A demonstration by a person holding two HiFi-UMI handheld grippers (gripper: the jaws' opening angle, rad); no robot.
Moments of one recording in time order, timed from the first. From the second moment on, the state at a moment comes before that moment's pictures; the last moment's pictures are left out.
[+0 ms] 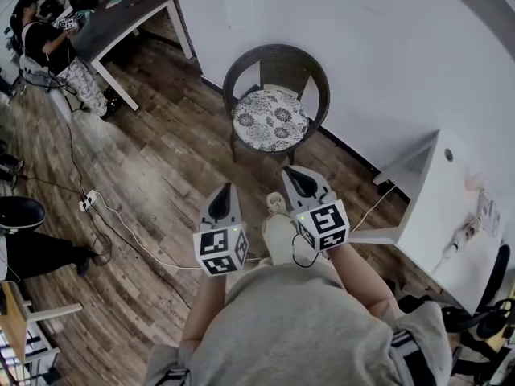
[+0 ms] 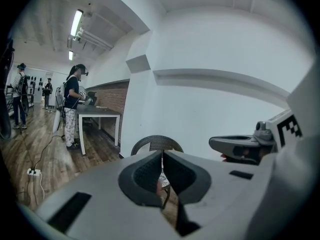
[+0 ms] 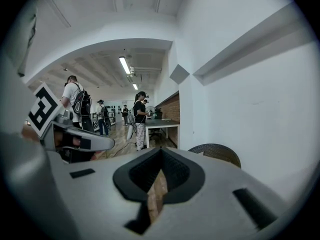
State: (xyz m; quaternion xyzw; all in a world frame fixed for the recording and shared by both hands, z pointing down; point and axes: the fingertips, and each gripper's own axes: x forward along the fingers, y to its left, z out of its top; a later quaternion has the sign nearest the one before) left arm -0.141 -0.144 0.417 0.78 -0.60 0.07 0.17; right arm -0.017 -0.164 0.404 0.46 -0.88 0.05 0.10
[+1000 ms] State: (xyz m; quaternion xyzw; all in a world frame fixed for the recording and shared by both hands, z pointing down) left arm -0.127 -0.369 0.527 0.75 -0.62 0.11 0.22; right arm -0.010 -0.424 0.593 0.43 -0.88 0.10 0.19
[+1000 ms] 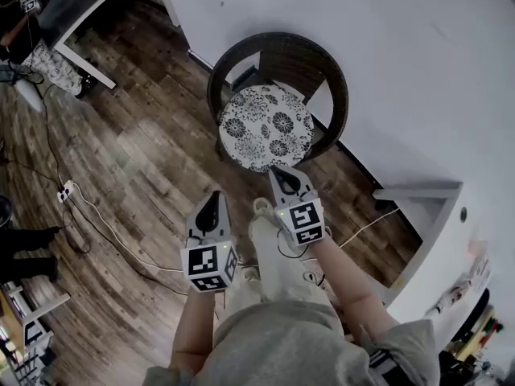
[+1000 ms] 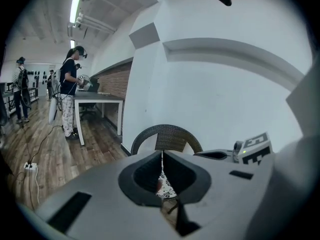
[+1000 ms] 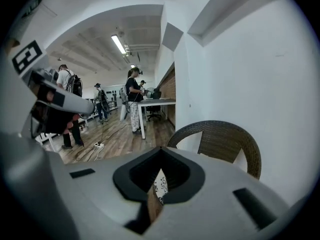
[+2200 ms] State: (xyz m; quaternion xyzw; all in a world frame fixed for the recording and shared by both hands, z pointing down) left arm -0.124 -0.452 0.696 0.71 -0.62 0.15 0.30; right arm 0.009 -0.451 0.941 0.37 -0.81 0.25 0.38
